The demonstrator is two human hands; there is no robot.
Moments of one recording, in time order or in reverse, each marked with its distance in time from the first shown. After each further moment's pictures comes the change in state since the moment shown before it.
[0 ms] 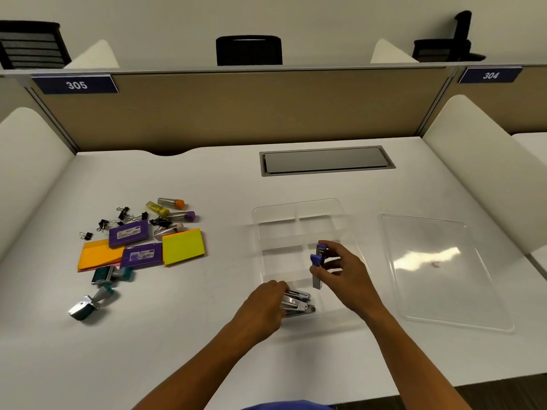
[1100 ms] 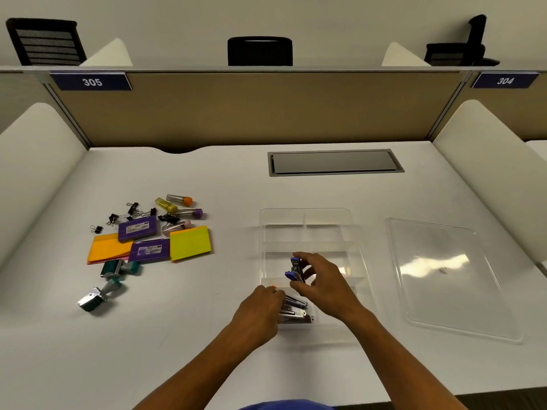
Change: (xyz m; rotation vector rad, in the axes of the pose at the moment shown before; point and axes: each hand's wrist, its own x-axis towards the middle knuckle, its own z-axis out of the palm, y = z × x) left_hand -0.010 -0.007 0.005 0.226 -0.035 -0.057; right_hand 0.007 0.000 0.042 -0.299 -0.216 -0.132
